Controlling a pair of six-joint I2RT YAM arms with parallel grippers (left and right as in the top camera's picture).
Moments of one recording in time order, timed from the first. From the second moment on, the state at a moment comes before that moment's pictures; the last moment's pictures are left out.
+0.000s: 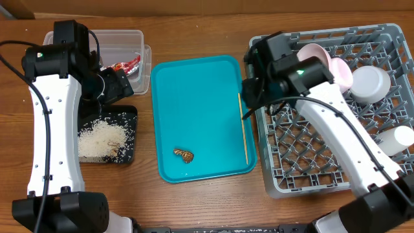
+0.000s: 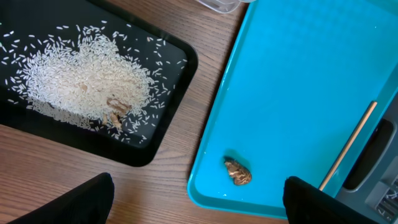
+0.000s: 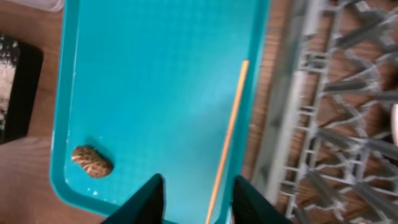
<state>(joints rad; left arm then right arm) 0.11 1.68 1.78 -1.49 0.11 -0.36 0.44 1.68 1.59 -1.09 -0.15 0.20</state>
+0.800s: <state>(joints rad) 0.11 1.68 1.78 -1.49 0.11 -0.36 0.53 2.10 1.57 -1.10 -0.09 0.29</state>
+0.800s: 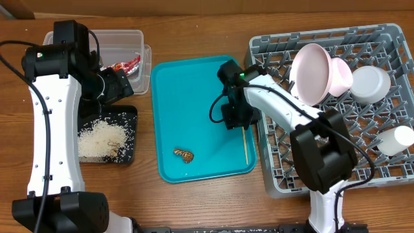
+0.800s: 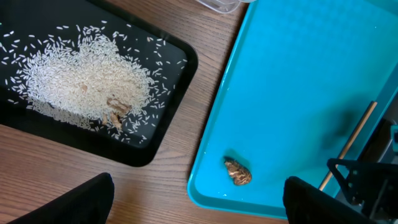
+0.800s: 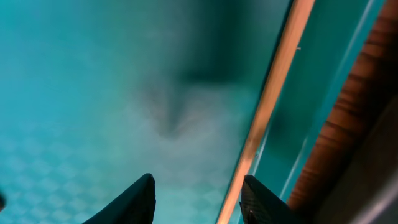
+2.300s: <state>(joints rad) 0.11 1.68 1.78 -1.49 0.11 -0.36 0.53 2.16 1.57 -1.11 -0.12 0.33</state>
